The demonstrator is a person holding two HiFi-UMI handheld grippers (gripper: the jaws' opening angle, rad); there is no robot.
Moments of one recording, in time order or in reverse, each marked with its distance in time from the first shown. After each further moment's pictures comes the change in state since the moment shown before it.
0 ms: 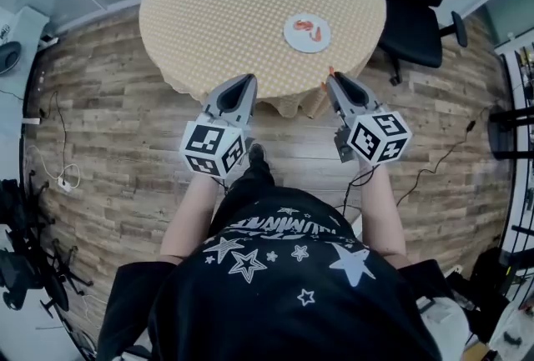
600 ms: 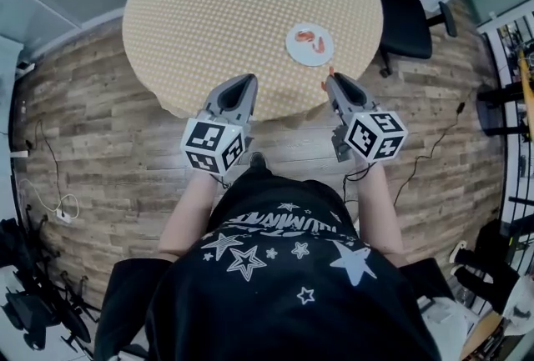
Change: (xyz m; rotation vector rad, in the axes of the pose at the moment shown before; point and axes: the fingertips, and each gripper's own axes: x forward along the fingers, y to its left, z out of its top) left arm 0.047 0.076 -0.003 -0.039 0.047 -0.144; right arm 0.069 -0.012 0.000 0.058 0.023 -0.176
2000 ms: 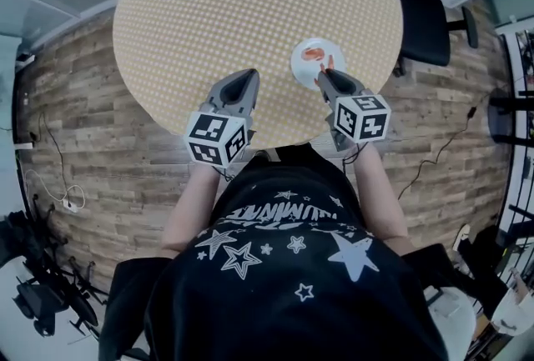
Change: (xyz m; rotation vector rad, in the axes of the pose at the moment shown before) left arm 0.106 0.069 -0.016 -0.056 0.124 0.054; right arm 0.132 -0.085 -0.034 -0.029 0.277 -0.014
